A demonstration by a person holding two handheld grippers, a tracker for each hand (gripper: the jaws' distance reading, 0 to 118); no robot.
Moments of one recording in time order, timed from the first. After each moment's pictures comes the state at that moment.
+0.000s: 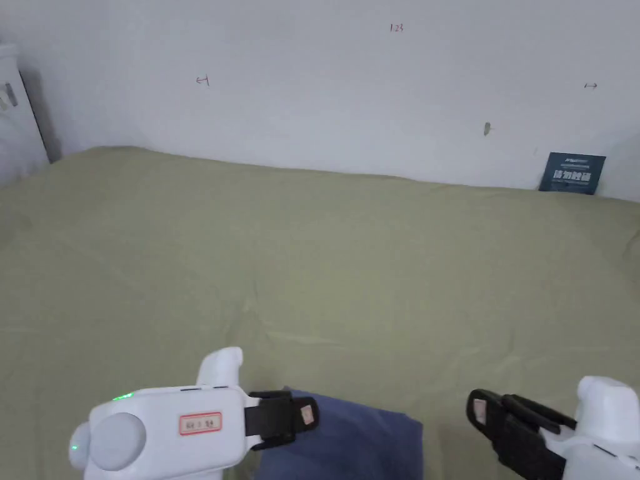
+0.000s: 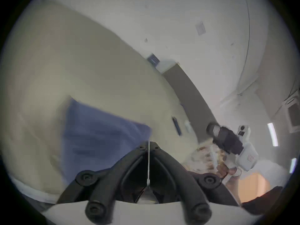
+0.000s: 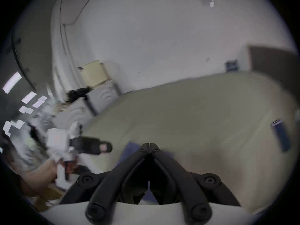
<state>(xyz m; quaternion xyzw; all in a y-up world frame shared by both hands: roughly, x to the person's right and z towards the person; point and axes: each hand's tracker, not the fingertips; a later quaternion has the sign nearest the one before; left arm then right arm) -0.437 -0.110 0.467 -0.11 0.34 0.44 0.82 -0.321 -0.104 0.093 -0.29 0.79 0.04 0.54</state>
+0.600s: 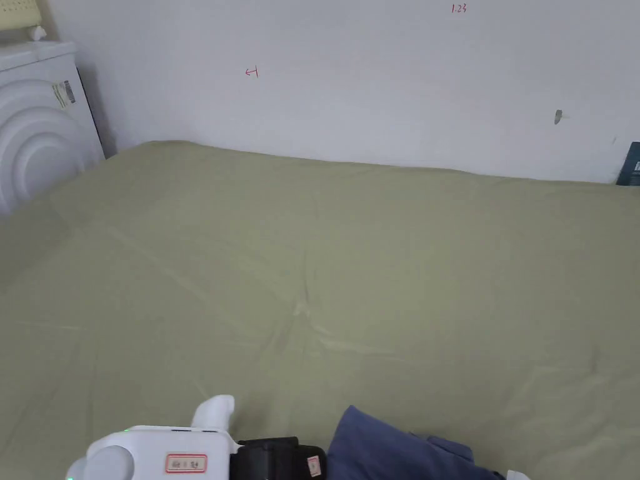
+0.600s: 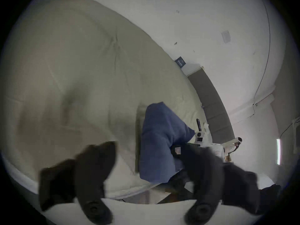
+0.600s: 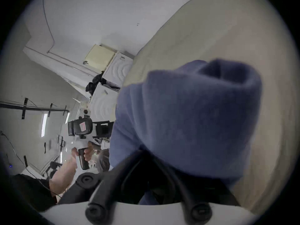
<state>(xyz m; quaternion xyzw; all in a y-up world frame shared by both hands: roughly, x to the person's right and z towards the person) -0.474 -0.183 0.513 -0.16 0.32 0.53 0.77 -0.407 -0.278 0.116 -0.55 0.77 0.03 0.32</state>
